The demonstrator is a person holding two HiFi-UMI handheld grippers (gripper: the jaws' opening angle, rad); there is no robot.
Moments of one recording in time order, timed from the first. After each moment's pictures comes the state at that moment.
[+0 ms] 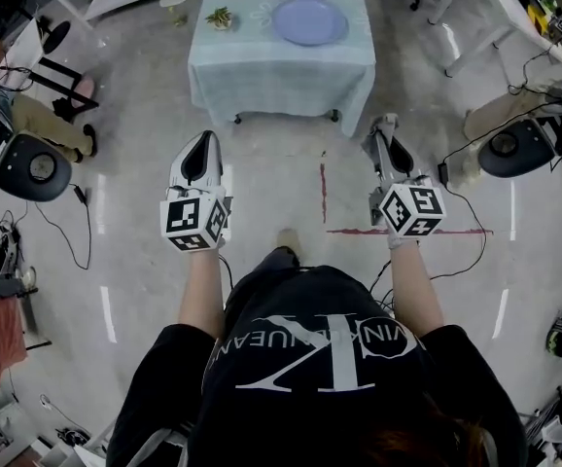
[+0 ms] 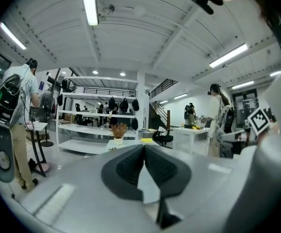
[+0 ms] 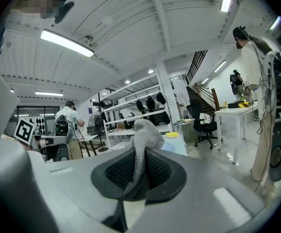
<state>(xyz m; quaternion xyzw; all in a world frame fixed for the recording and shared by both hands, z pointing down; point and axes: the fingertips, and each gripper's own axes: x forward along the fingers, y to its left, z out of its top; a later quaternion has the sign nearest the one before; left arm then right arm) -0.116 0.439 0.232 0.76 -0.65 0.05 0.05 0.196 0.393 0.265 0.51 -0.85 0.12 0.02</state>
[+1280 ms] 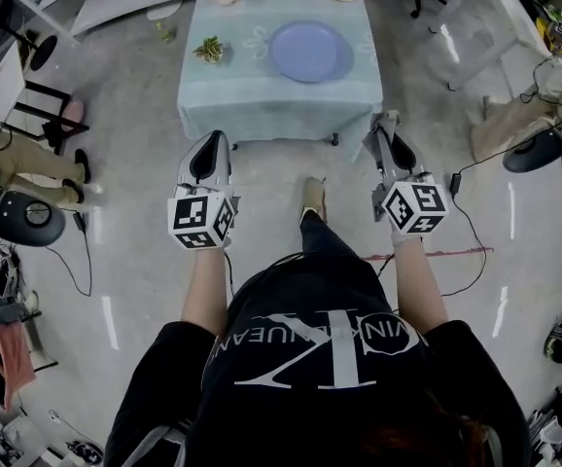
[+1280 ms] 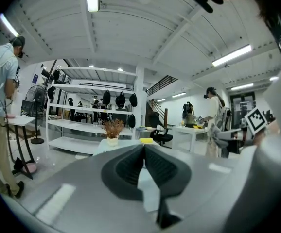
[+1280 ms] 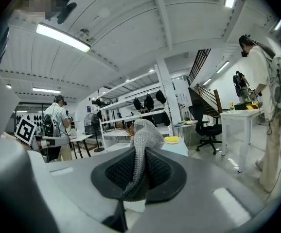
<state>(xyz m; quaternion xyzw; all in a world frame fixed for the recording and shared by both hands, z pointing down) -0.117 0.265 0.255 0.78 -0.63 0.05 0.07 0.182 0.226 0.273 0.51 -0.85 0.11 0.02</state>
